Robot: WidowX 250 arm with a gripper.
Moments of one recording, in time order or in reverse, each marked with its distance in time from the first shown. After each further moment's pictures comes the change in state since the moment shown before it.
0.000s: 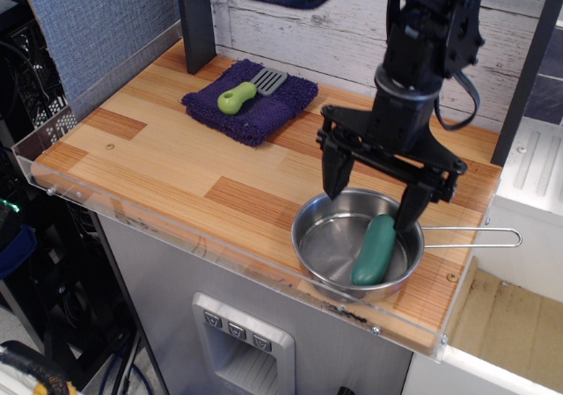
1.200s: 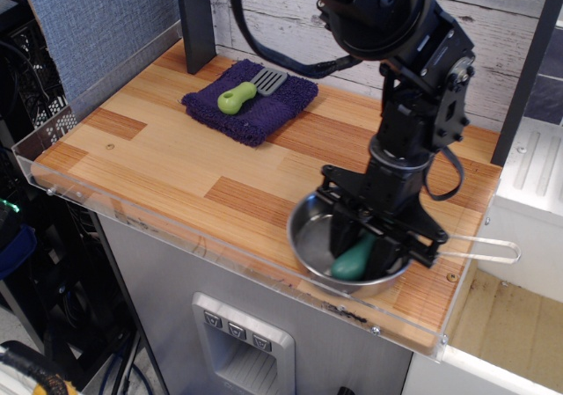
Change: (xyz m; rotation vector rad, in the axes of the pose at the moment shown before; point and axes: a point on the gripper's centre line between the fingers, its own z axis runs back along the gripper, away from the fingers) arm -0.020 -0.002 -0.046 0.016 0.115 -0.131
